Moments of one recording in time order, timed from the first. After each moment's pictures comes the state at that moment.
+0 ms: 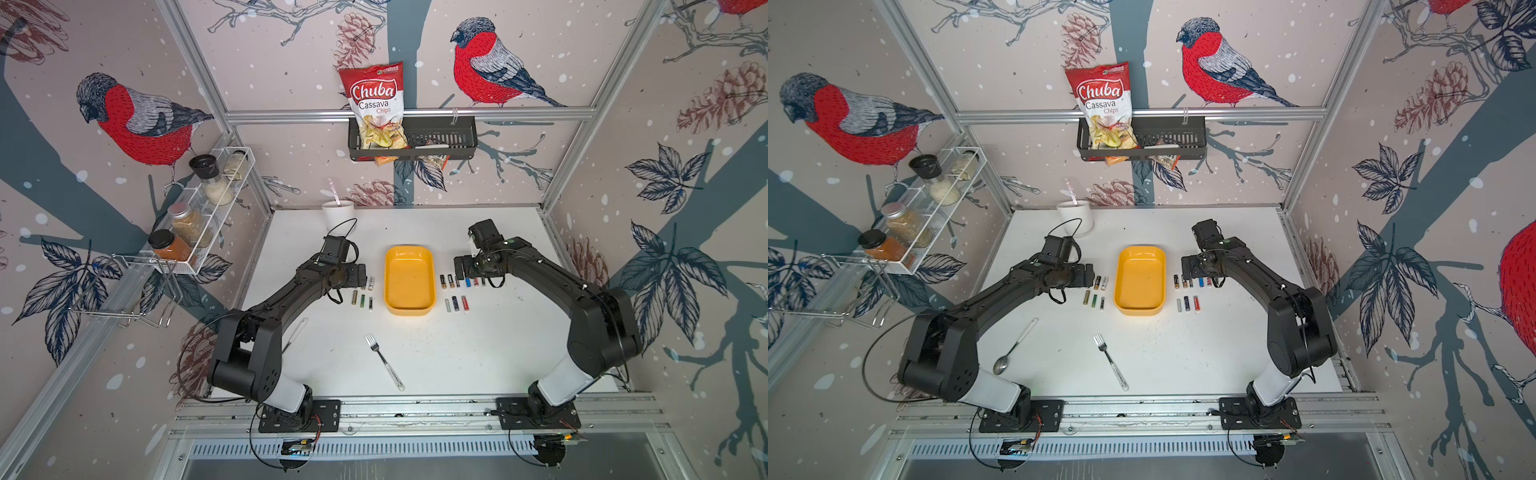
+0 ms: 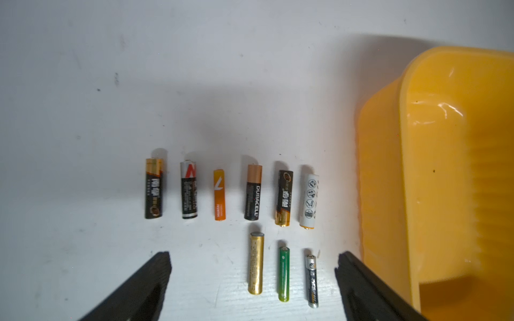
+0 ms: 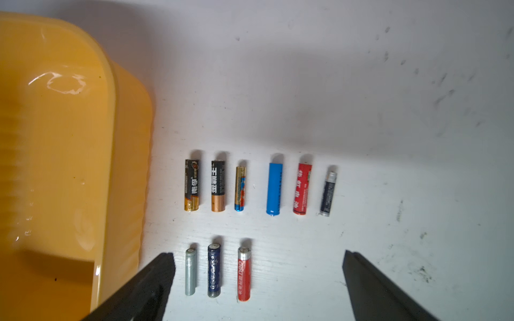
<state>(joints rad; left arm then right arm) -0.29 1.48 0.98 -0.45 -0.06 -0.29 0.42 1.62 1.24 -0.72 0.10 0.22</state>
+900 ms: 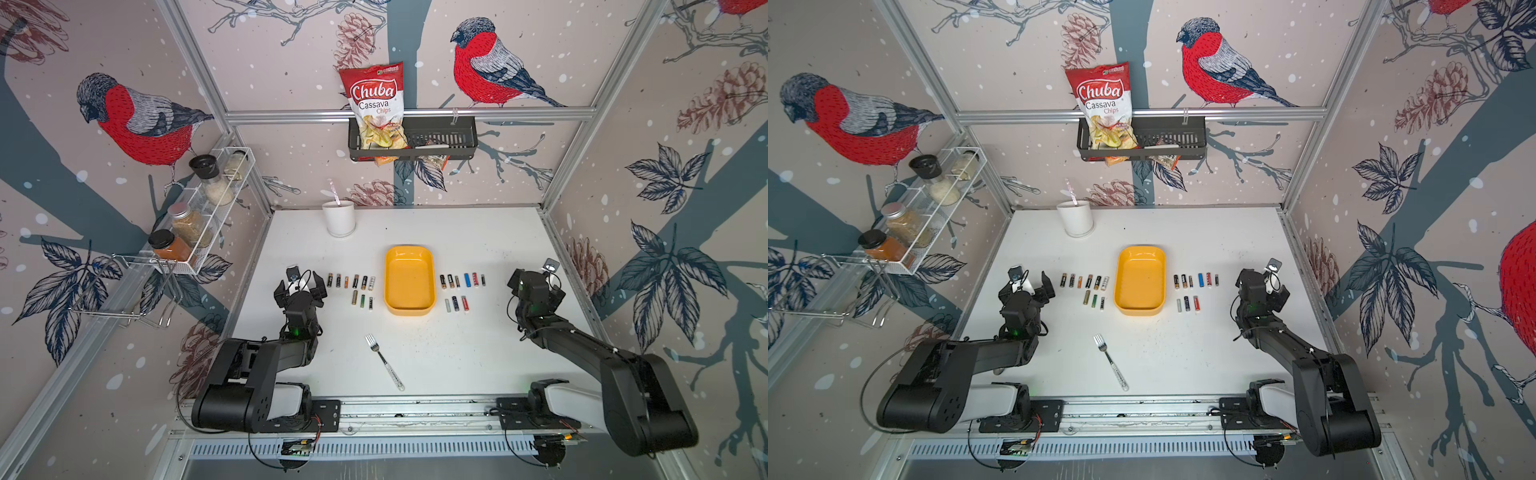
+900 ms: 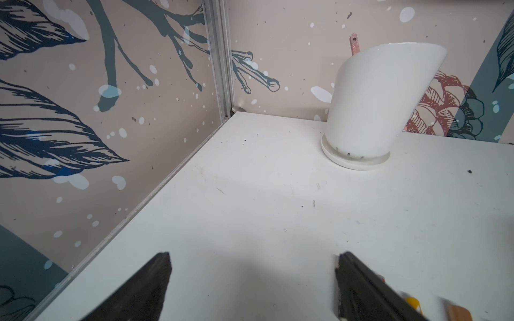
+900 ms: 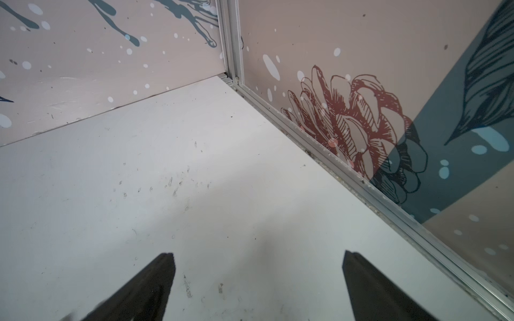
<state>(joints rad) -0.09 1.37 0.17 1.01 -0.42 -0.05 0.18 1.20 0.31 0.46 0.65 0.28</state>
